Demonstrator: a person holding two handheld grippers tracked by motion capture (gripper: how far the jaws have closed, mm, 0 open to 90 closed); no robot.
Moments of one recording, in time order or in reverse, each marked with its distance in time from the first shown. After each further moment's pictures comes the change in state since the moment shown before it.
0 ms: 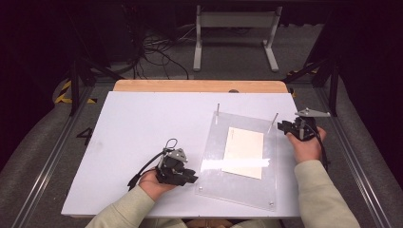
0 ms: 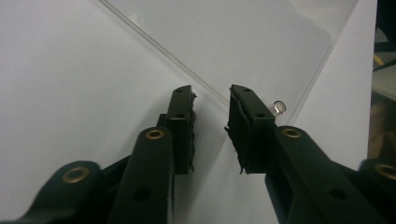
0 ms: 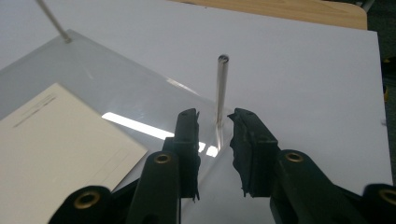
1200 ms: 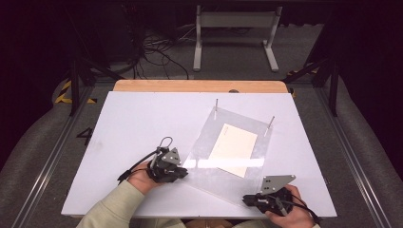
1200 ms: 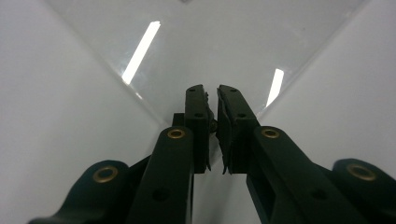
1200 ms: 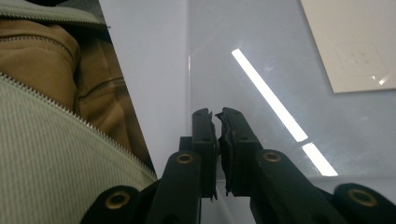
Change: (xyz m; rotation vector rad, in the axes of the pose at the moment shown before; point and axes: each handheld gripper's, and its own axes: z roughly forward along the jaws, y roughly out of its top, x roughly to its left) left arm -0.007 0.000 -0.010 0.089 0.101 0.204; right arm 0.164 -0.104 -0.082 0.215 0.596 -0.442
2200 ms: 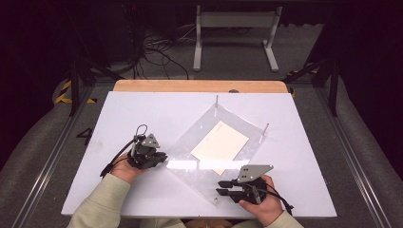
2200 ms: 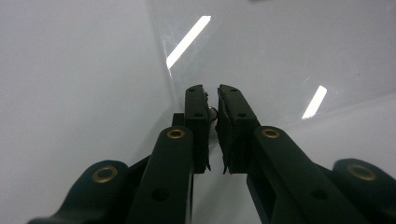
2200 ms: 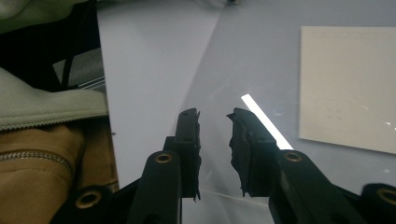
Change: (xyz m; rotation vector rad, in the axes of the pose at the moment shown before) left arm 0.056 -0.039 -0.034 -0.013 0.204 -0.197; right arm 0.005 0.054 0.050 -0.182 0.054 -0.023
